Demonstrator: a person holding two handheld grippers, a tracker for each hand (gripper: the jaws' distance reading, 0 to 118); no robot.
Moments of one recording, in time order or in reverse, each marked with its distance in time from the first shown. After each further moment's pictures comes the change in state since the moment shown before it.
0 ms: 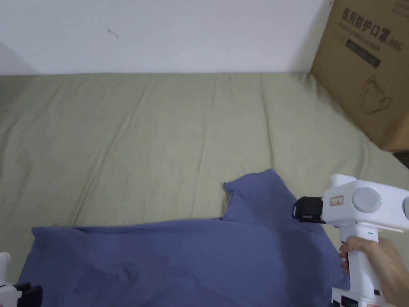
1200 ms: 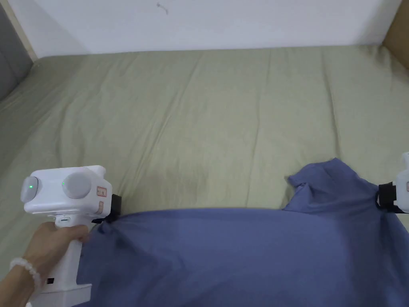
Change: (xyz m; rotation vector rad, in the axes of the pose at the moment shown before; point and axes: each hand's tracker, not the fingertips) left arm -0.017 0.125 -0.134 -0.127 0.078 -0.034; right arm -0.020 0.019 0.009 0.010 -0.025 0.133
